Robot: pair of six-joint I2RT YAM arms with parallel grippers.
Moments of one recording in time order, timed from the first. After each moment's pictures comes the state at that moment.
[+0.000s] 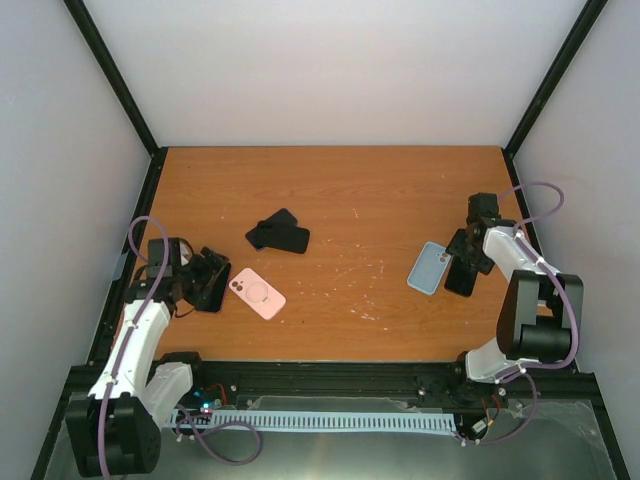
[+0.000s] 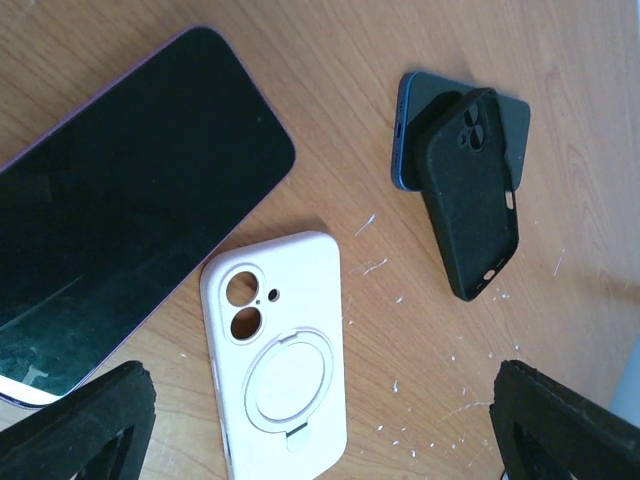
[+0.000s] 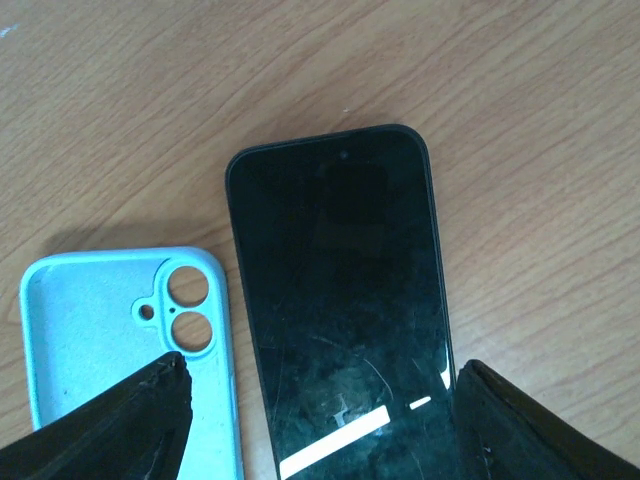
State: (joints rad) left arm 0.08 0.88 0.58 -0.63 0.33 -0.90; right arm -0.09 1.51 0.95 -0.66 0.14 0.48
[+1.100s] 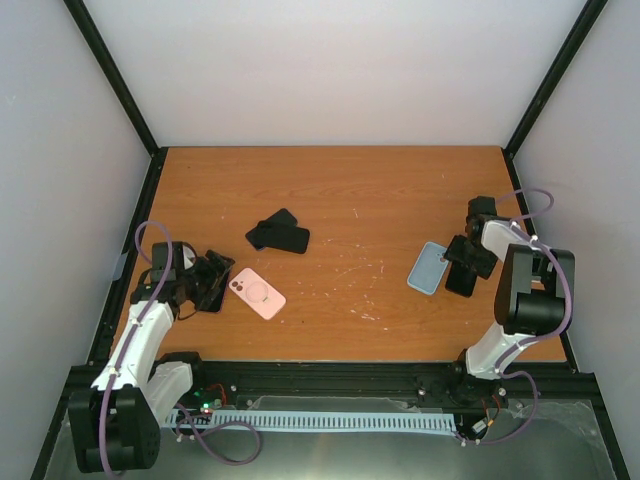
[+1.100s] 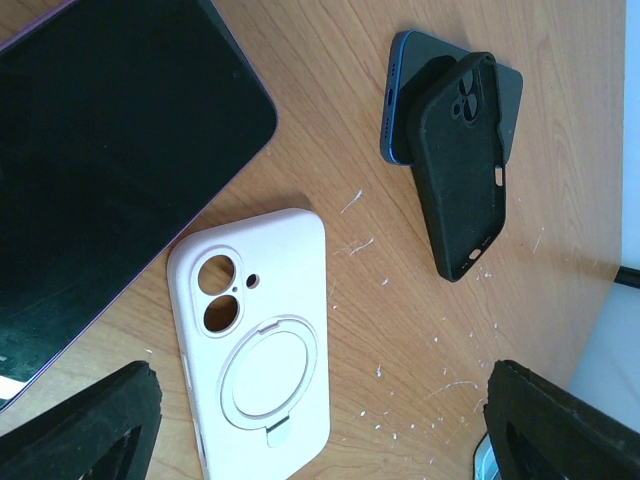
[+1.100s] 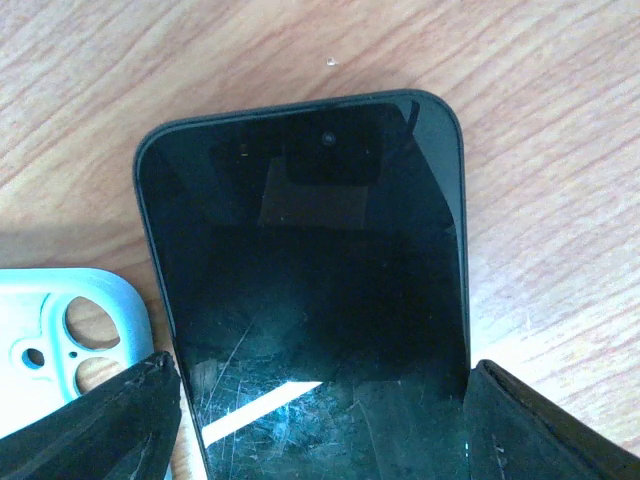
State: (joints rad) left arm 0.08 0.91 0.50 -0.52 0.42 -0.94; right arm -0.14 1.68 0.98 -0.65 0.09 0.40
